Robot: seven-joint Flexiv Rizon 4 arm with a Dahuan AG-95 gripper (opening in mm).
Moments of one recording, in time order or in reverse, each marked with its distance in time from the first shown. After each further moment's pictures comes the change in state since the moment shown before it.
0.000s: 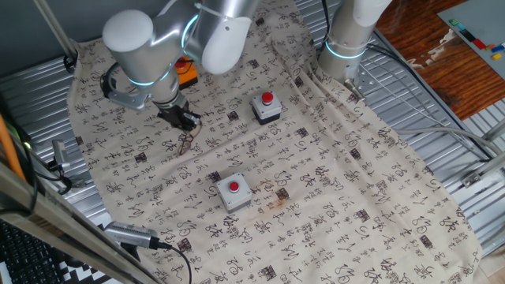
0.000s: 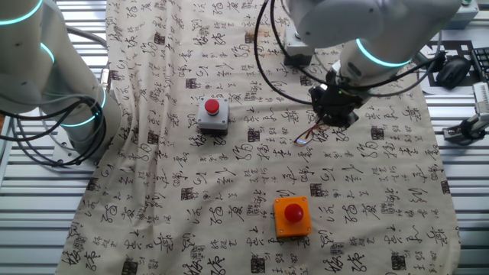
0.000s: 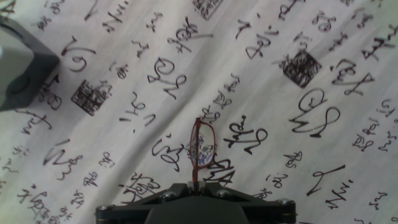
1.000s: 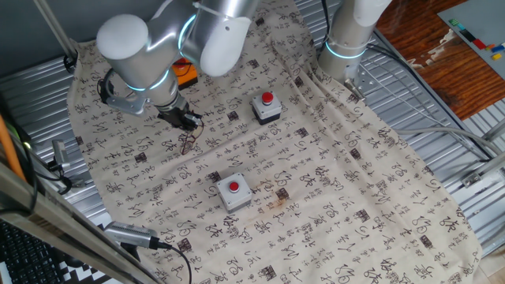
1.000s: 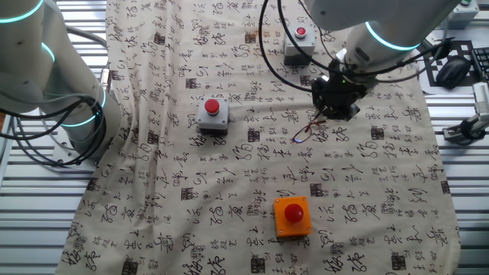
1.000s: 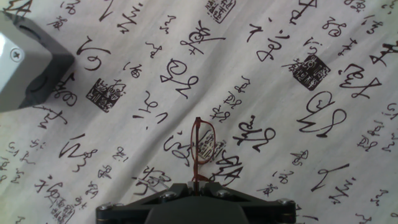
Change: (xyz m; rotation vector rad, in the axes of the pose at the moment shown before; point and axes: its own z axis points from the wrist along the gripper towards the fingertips) arm 0.000 0.007 -0.010 0.001 0.052 -0.014
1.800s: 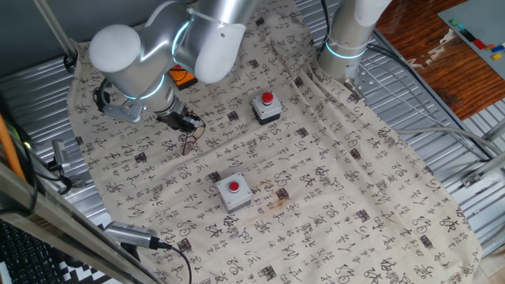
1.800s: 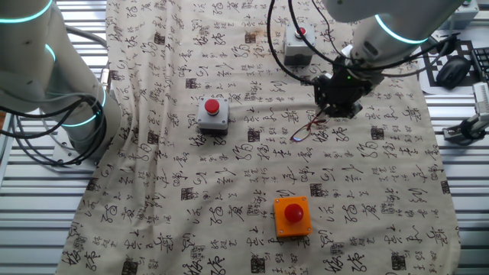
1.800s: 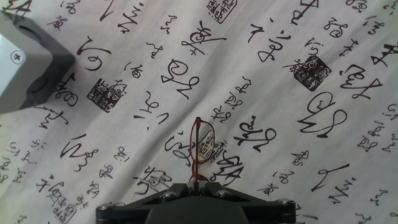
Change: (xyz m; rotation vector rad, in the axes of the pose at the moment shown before) arm -0.003 0.001 -0.002 -0.008 0.044 -0.002
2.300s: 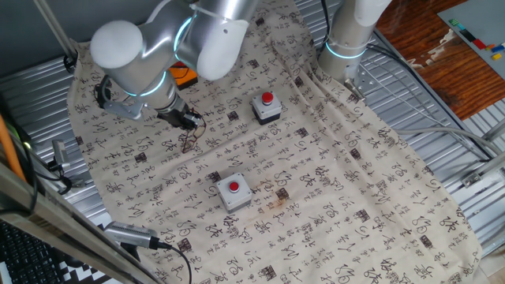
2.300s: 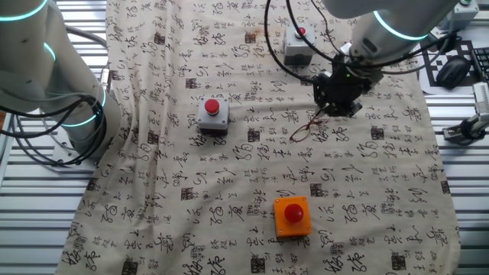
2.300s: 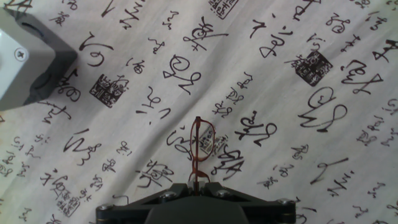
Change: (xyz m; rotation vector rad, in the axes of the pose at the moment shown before) arm 0.004 0.001 -0.007 0.000 0.017 -0.001
